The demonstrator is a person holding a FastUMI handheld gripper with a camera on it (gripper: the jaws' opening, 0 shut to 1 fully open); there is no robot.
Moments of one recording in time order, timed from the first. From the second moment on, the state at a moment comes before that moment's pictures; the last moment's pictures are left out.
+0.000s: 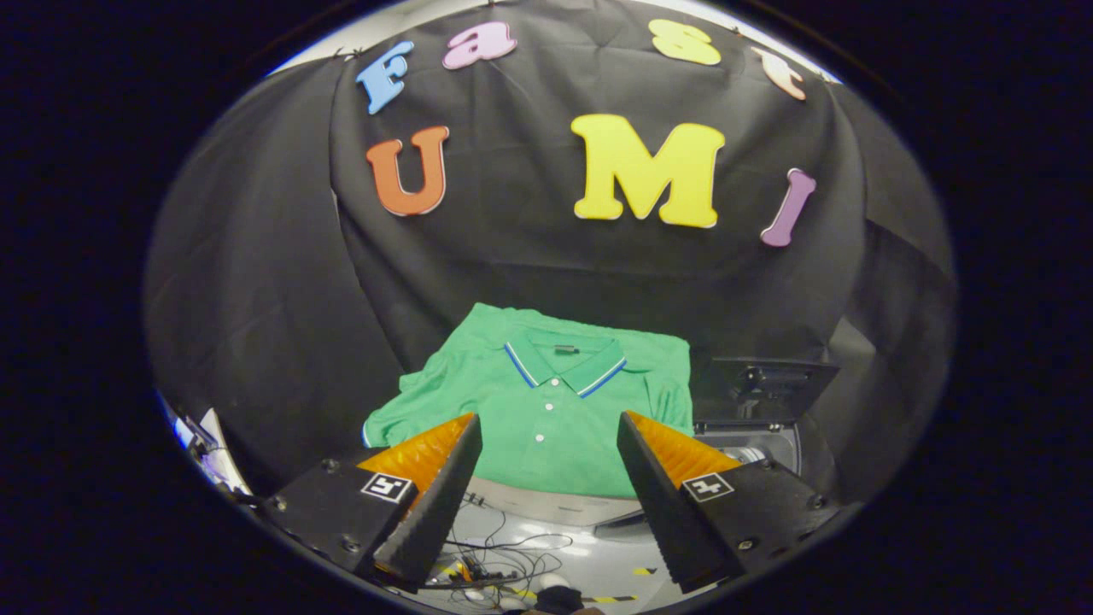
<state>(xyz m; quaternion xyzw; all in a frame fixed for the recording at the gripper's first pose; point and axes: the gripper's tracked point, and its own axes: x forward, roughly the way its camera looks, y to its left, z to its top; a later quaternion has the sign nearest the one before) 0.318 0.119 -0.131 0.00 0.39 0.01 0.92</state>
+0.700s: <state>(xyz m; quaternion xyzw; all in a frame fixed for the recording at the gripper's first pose) 0.399 0.139 -0.234 0.01 0.59 0.00 0.80</state>
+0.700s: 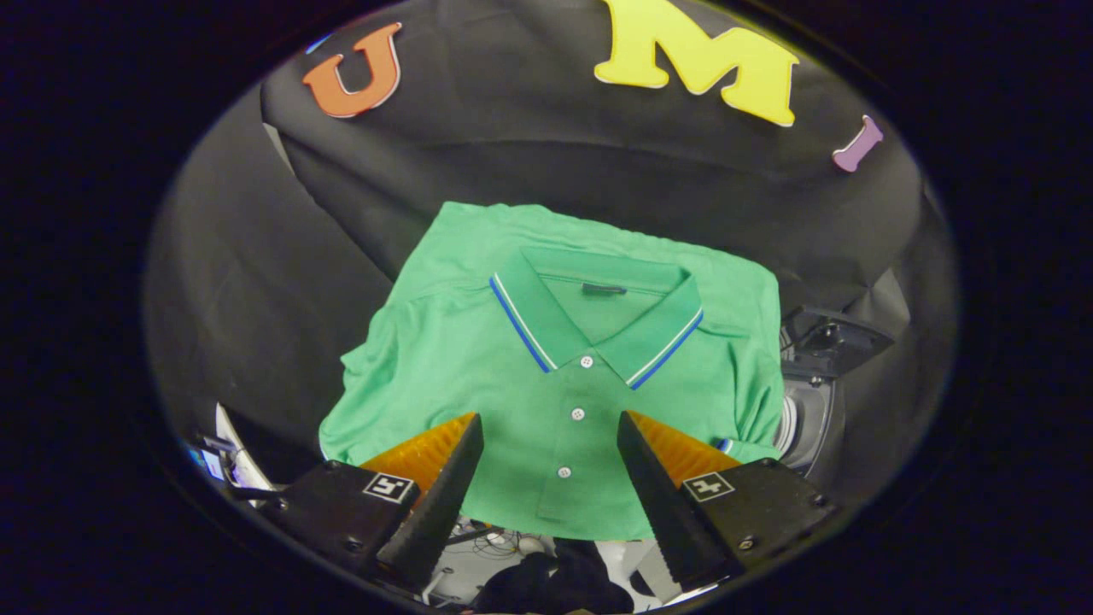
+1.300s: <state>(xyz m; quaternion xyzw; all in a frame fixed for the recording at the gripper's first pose) 0.412 0.134 -0.268 0.02 0.66 -0.04 0.75</state>
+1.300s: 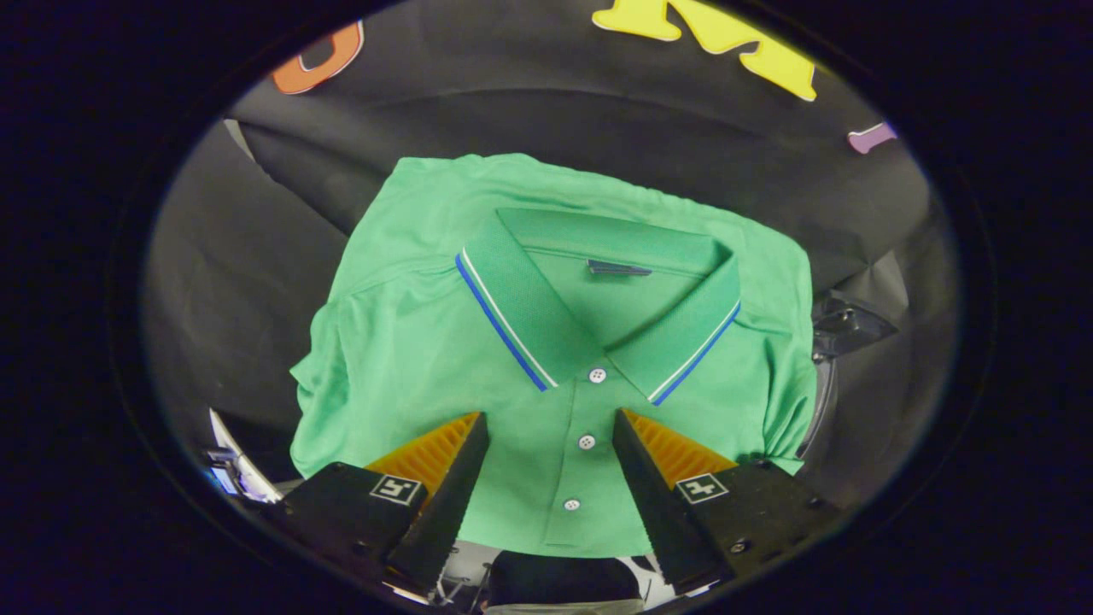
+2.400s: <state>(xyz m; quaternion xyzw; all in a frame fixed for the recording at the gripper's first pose) 0.418 0.109 -0.239 0.08 0.64 0.08 0.76</state>
